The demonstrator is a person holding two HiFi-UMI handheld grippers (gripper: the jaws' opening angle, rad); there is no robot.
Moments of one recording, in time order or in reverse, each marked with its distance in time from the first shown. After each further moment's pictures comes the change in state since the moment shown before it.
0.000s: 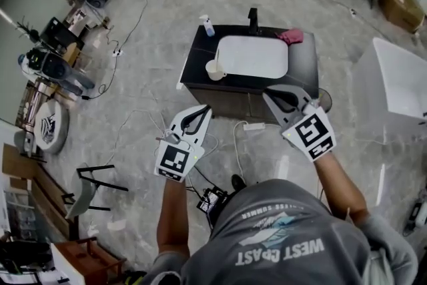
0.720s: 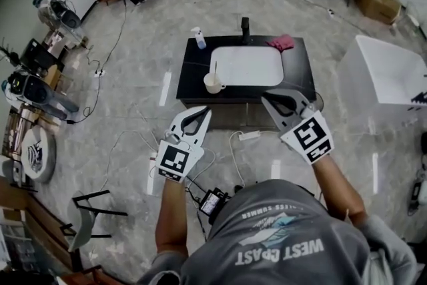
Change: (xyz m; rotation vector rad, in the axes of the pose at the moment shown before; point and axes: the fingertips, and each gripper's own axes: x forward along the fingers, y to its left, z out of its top) left arm 0.001 0.069 -0.030 -0.001 -0.095 -0.123; right arm 0.056 0.019 0.020 -0.026 0.067 -0.133
